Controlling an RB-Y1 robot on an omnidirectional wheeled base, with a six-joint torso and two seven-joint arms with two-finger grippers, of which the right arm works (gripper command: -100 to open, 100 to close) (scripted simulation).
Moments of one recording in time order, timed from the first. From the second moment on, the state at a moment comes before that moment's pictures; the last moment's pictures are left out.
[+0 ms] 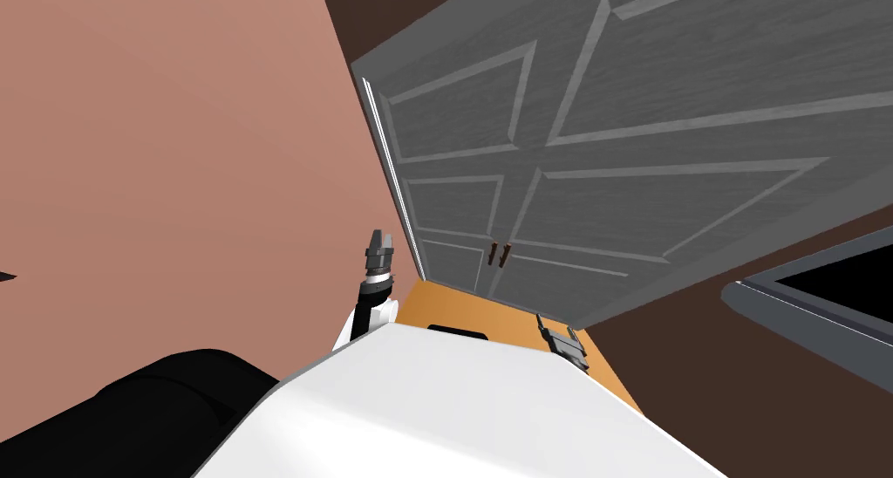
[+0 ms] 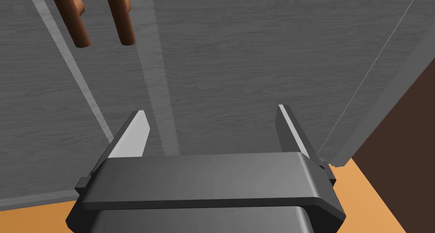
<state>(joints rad) 0.36 -0.35 0.09 -0.92 -0.50 -0.85 -1.53</state>
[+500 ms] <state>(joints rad) 0.43 -0.37 0.03 -0.89 -0.53 -0.84 -1.51</state>
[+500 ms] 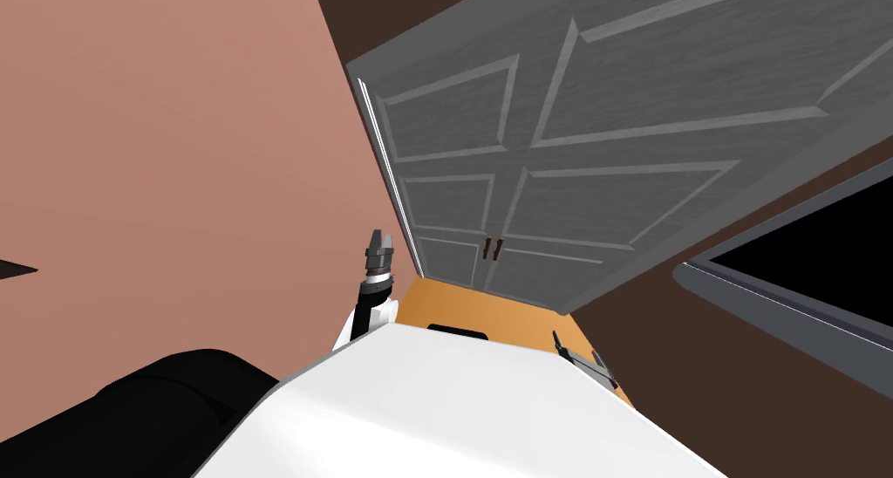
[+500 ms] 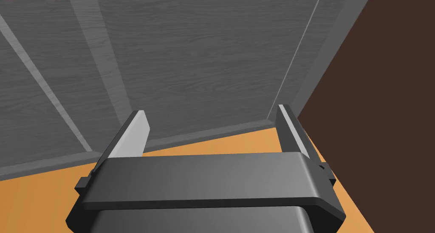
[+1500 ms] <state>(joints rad) 0.39 -0.37 0.01 -0.87 -0.54 -0.83 -1.51</state>
